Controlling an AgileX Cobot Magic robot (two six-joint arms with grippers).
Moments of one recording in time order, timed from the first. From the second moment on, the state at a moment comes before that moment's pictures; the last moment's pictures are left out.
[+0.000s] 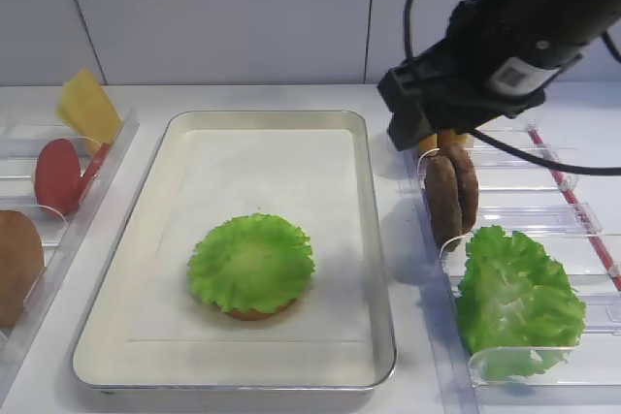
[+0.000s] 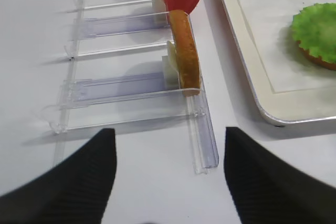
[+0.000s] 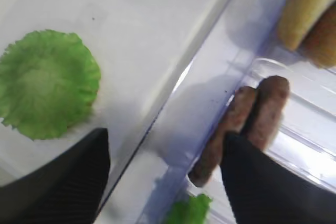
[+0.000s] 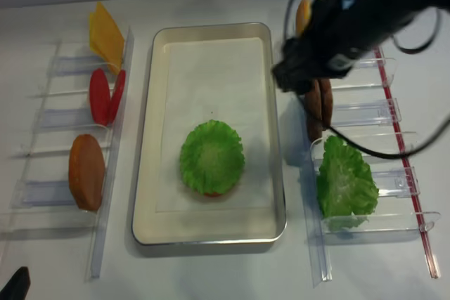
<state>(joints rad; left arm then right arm) -0.05 -0.02 -0.49 0.04 1.18 0.01 0.44 1.45 -1.16 0.25 0.88 -0.17</state>
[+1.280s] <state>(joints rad) -0.05 -0.02 -0.49 0.04 1.18 0.01 0.02 0.65 -0.64 0.15 1.03 -0.17</state>
